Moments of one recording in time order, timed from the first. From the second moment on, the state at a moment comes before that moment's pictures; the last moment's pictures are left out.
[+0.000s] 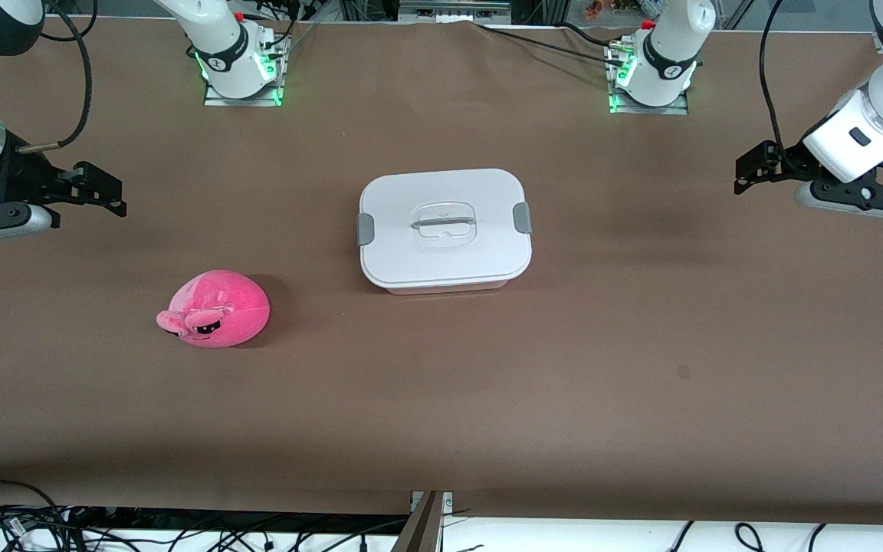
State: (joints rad) left arm -0.03 -0.06 -0.04 -1.77 -0.03 1.66 0.07; right arm 0.08 0.11 -0.01 -1.52 0.03 1.62 -0.11
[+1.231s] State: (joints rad) left arm -0.07 -0.05 -0.15 -1.73 -0.04 1.52 0.20; right arm 0.08 0.11 -0.01 -1.52 0.03 1.62 -0.12
